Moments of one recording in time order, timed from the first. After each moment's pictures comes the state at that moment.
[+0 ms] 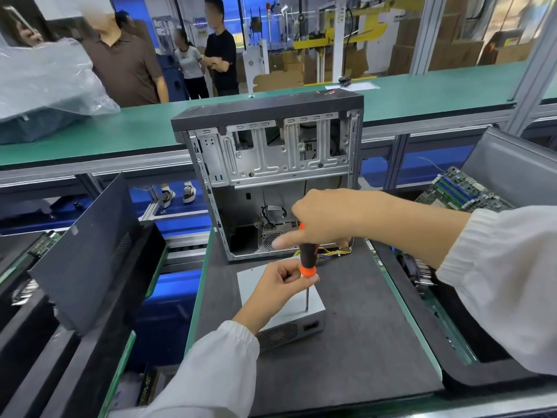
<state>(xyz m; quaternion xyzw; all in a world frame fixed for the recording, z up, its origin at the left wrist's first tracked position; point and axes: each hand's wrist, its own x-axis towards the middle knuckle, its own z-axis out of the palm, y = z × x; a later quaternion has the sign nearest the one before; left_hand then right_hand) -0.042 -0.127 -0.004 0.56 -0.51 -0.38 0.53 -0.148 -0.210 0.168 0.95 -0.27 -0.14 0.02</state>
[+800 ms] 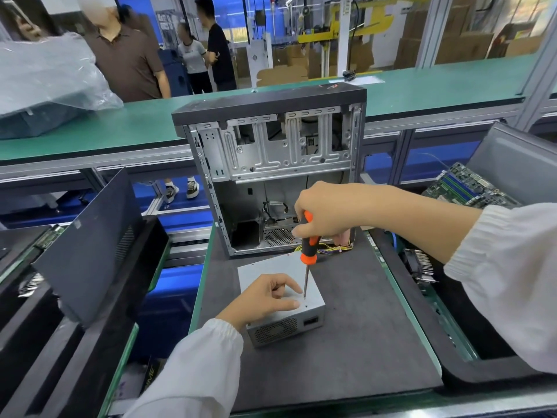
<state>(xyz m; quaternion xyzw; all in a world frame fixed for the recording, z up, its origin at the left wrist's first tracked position) -0.008 -0.114 -0.031 0.62 -0.57 -0.39 0.38 -0.150 -0.225 0.161 0.95 -0.28 -0.12 -0.08</state>
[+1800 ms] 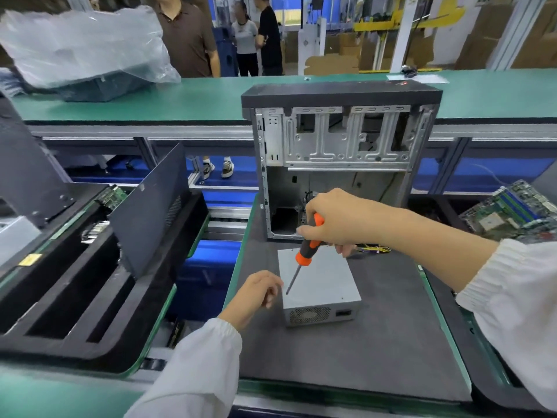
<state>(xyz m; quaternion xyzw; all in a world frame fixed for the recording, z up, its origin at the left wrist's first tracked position) 0.027 -0.047 -0.049 0.71 -0.25 -0.42 0.51 -0.108 -0.171 0.155 0.95 -0.25 -0.08 -0.18</state>
